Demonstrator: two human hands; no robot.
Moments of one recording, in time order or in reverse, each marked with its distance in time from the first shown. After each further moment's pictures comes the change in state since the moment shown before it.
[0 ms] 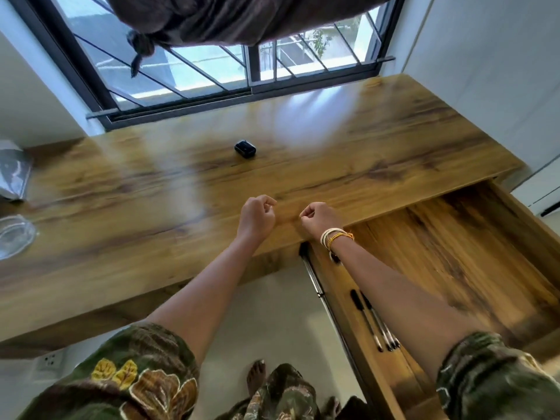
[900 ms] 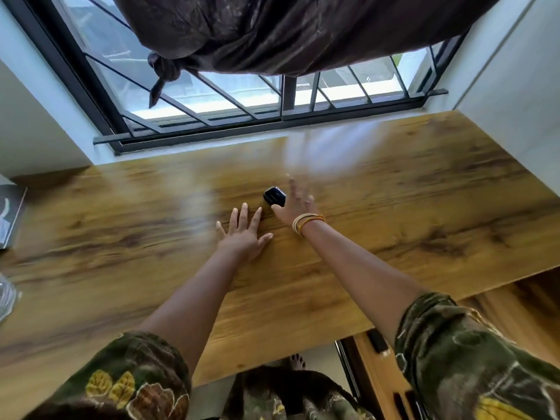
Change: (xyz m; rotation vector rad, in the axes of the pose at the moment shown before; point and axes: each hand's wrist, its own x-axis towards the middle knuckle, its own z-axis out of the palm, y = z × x) left_hand 0.165 -0.080 -0.049 0.576 -0.448 -0.126; right_hand 0.207 -0.136 0.068 -0.238 -0.050 -0.119
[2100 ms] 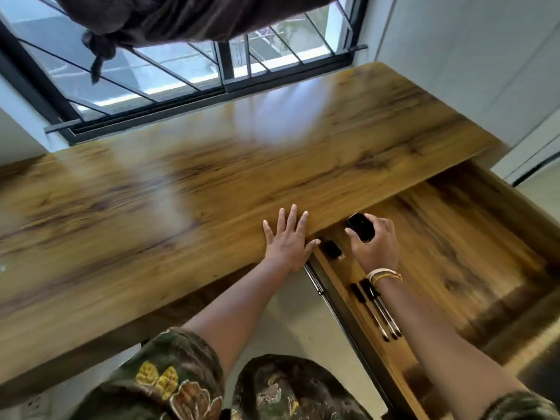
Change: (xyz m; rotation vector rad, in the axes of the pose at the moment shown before) left_hand -0.165 0.135 0.123 0.042 0.052 0.414; right_hand -0.288 0.232 -0.005 0.225 0.633 0.242
